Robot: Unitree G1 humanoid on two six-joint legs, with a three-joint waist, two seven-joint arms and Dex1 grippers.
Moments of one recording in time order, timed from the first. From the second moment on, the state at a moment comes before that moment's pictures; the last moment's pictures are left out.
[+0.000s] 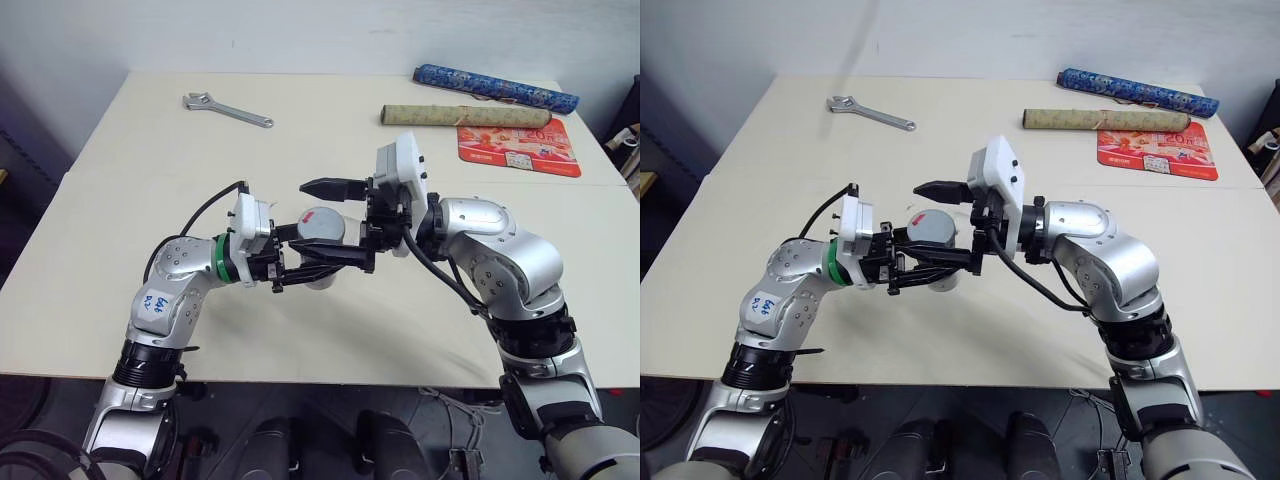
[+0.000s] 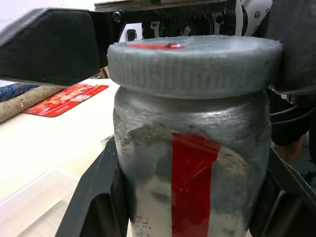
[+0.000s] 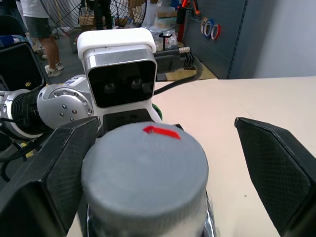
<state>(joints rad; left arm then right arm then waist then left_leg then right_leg) -0.53 0.44 -0.06 -0.10 -0.50 0.28 -1.05 -0.76 -0.45 0.12 -0.23 0.62 0.61 0.96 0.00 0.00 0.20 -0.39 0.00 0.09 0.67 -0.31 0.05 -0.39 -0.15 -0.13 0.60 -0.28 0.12</state>
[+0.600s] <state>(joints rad) -0.53 0.44 -0.06 -0.10 -0.50 0.28 -1.05 -0.80 -0.46 0.10 -0.27 0.70 0.68 0.99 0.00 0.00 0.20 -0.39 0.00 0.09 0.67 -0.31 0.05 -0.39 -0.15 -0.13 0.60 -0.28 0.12</state>
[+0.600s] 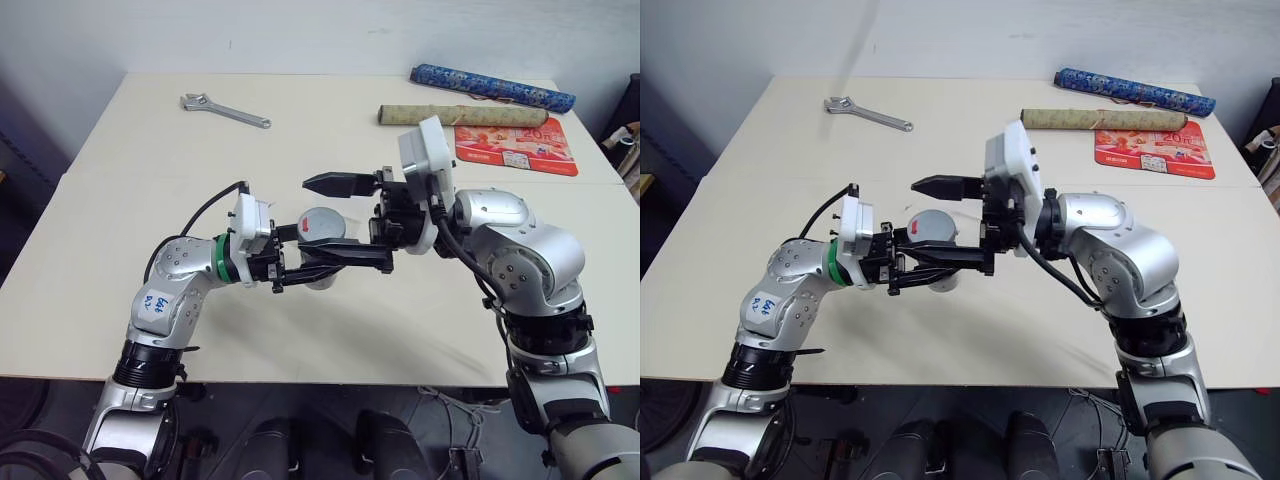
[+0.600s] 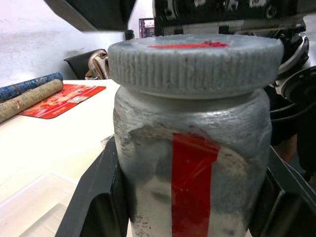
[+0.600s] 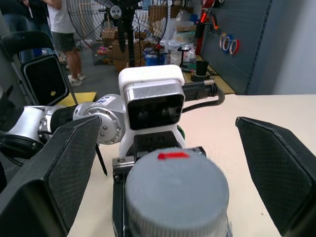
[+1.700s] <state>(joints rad) -0.51 0.52 0.07 -0.05 -0.54 0.28 -1.07 -0.43 -0.67 -0.13 0.04 0.53 0.26 0.97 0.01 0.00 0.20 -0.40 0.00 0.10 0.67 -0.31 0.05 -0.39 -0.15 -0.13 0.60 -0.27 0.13</state>
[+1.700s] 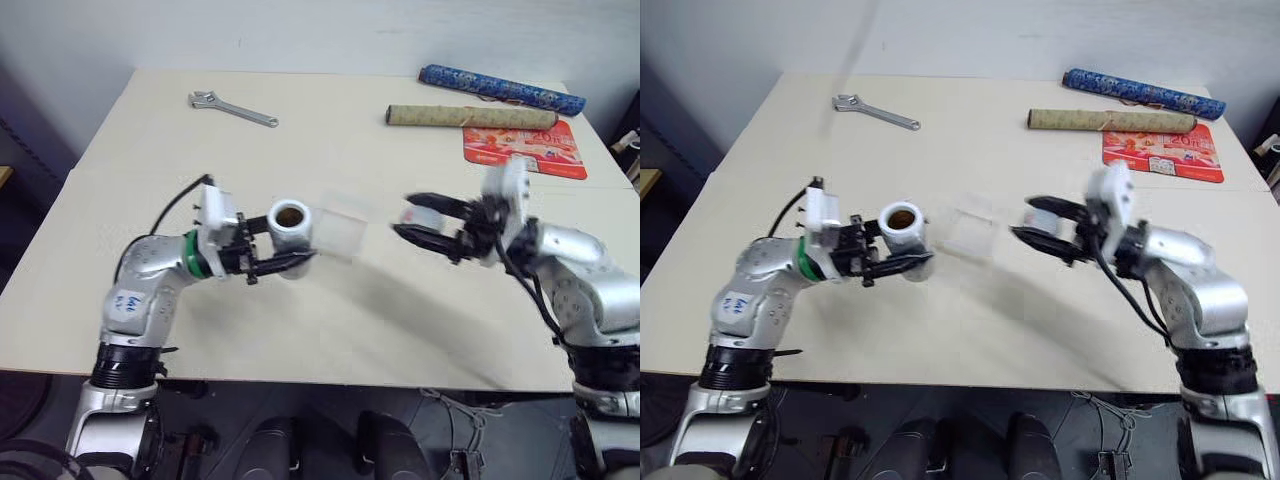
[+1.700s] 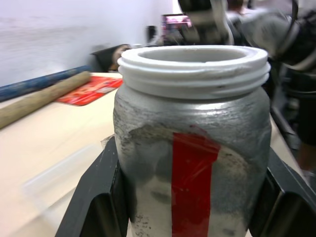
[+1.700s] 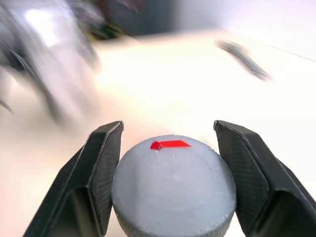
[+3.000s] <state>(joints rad) -1.20 0.50 -0.31 0.96 0.37 -0.58 -0.49 -0.01 -0.64 -0.29 -0.36 0.62 0.22 0.83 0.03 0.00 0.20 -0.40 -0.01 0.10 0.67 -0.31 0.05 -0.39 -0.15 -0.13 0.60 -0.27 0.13</state>
